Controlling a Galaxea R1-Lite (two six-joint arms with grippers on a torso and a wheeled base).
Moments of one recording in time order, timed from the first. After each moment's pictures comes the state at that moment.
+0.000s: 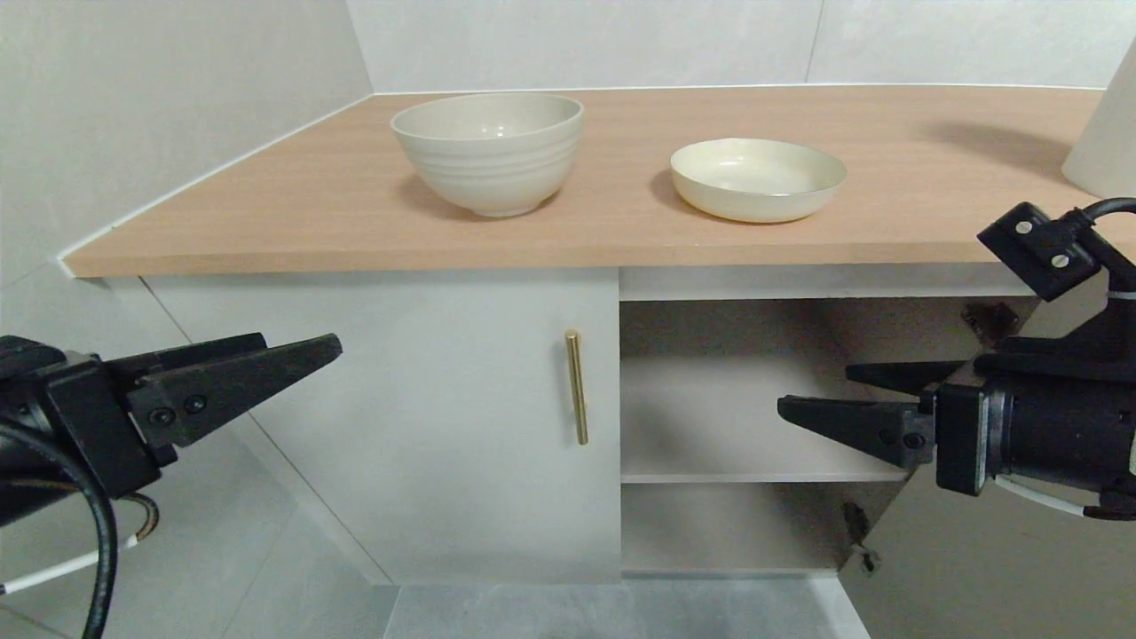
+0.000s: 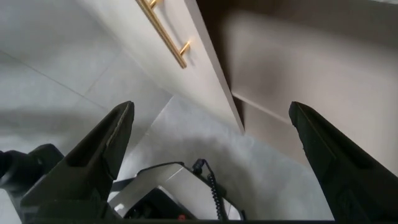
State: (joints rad) left arm -0.32 1.05 -0.69 -0.26 -0.25 -0.26; right arm 0.65 1.29 -0.83 -0.19 0.09 0.18
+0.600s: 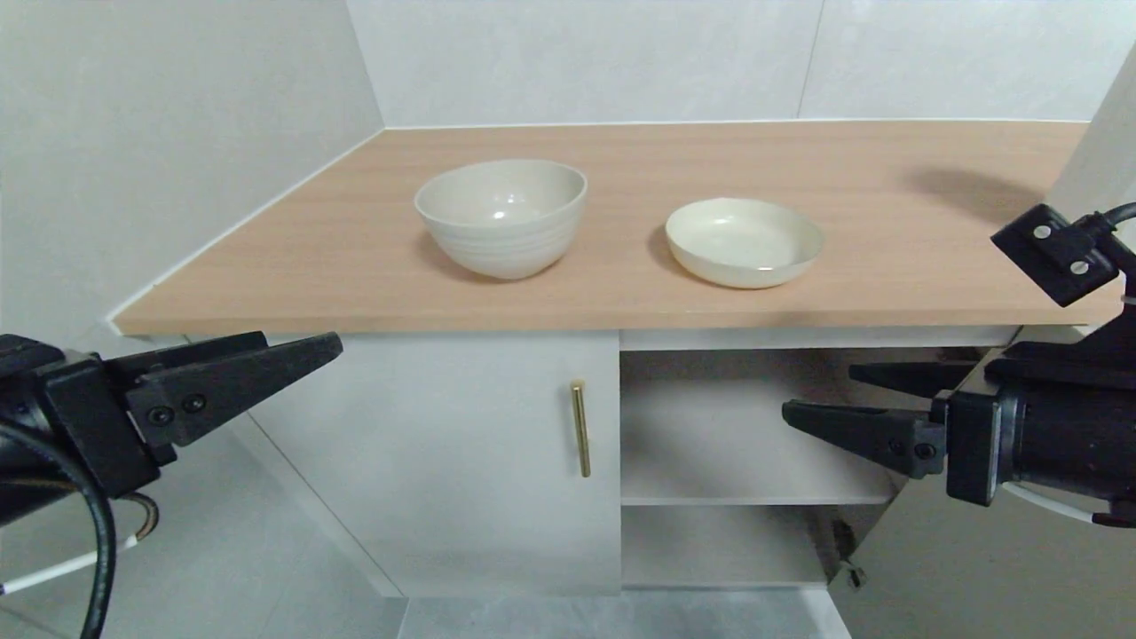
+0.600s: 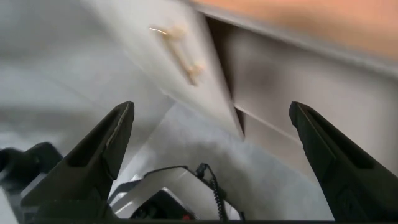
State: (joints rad) left arm -0.32 1.05 -0.69 -0.26 -0.25 -0.27; right arm 0.65 1.28 -0.81 -0.20 0.09 0.16
